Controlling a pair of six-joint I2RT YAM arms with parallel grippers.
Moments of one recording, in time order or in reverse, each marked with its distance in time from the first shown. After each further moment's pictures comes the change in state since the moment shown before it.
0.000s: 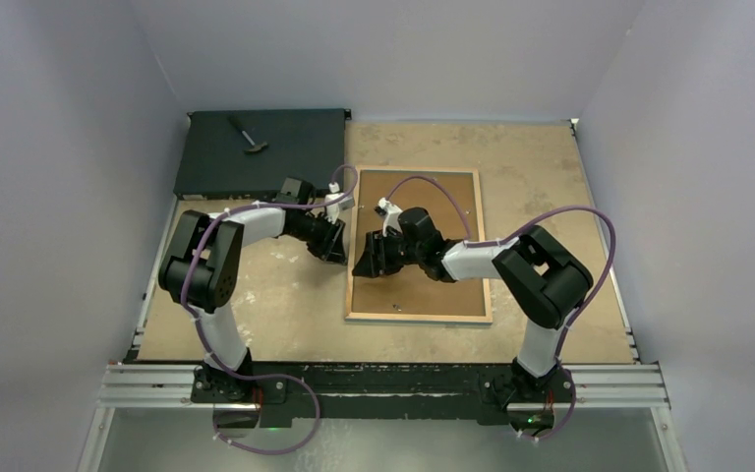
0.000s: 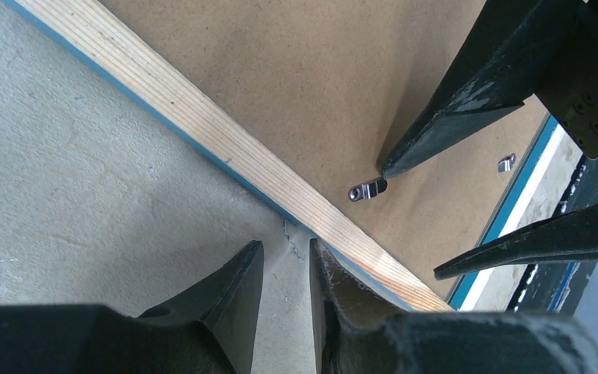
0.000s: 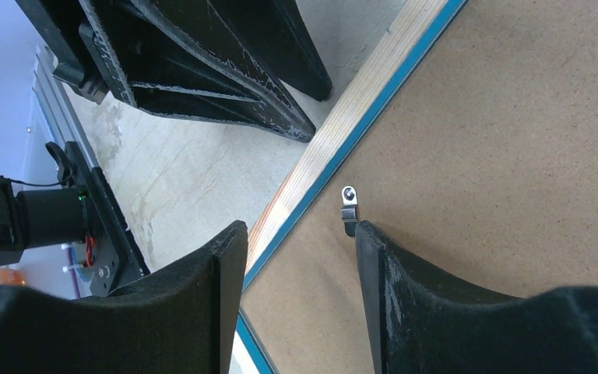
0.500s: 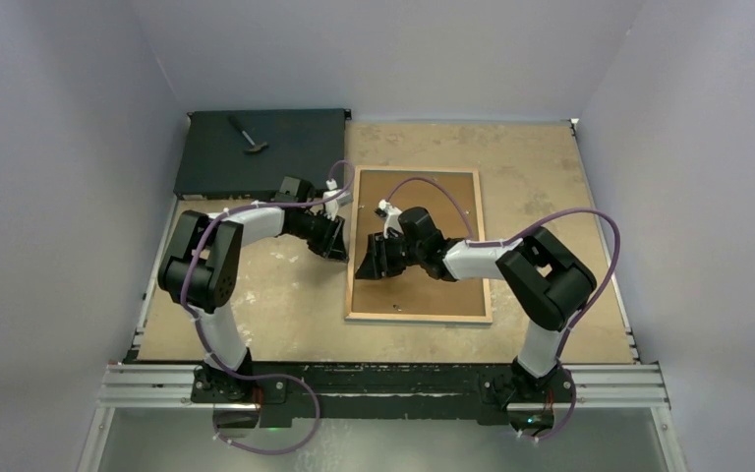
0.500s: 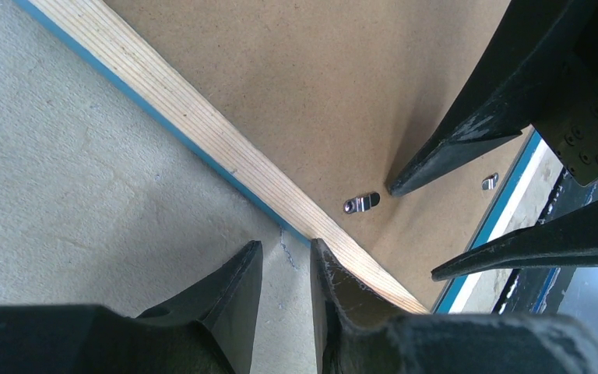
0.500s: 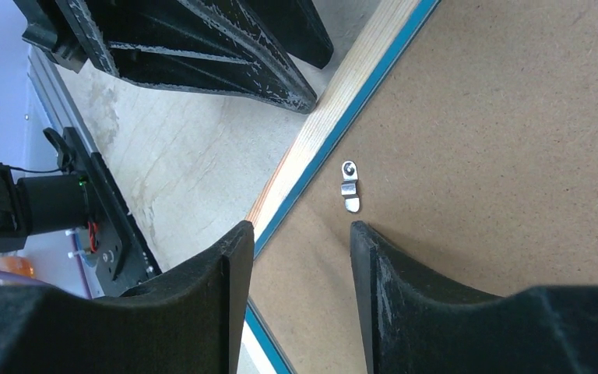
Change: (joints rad) left arm 0.005 0.000 0.000 0.032 0.012 -0.068; right arm -0.002 -0.020 0.003 -0.075 -0.021 0.002
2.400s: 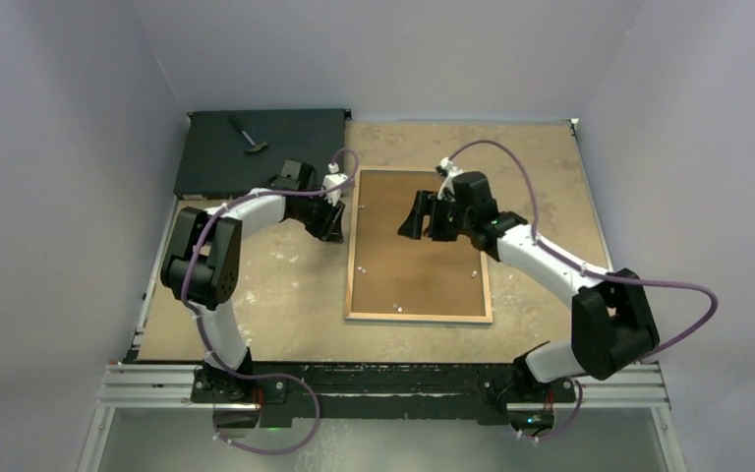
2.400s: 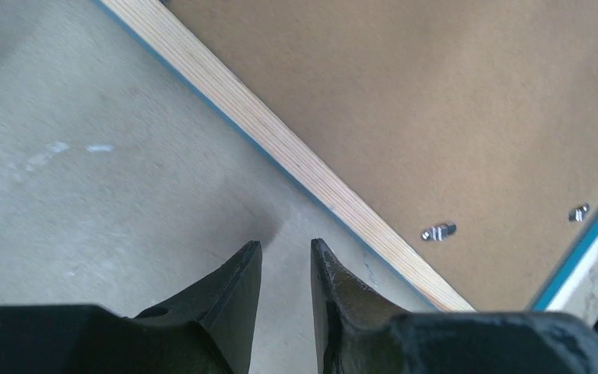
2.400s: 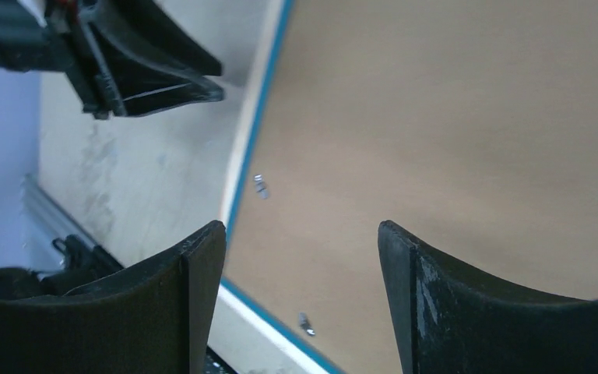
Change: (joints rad) left arm 0.006 0.037 0.159 -0.064 -0.178 0.101; right arm -0.286 -0.362 0.111 -0.511 0.198 -0.055
